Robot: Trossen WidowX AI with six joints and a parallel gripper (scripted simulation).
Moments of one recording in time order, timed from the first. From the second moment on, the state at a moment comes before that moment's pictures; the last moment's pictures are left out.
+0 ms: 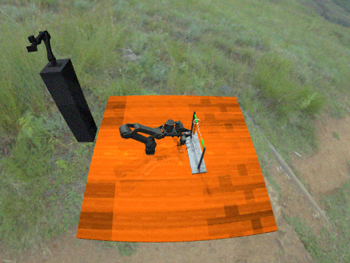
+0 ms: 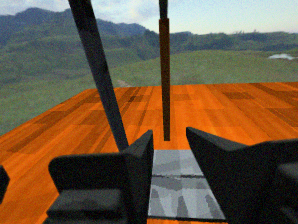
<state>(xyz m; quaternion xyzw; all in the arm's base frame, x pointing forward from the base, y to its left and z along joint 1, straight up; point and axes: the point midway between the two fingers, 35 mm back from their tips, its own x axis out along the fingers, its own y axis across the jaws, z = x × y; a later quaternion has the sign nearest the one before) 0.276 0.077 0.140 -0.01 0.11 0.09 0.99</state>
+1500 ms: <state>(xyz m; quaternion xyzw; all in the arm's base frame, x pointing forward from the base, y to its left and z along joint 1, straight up) 0.256 0.073 0.140 -0.01 0.11 0.09 0.99</state>
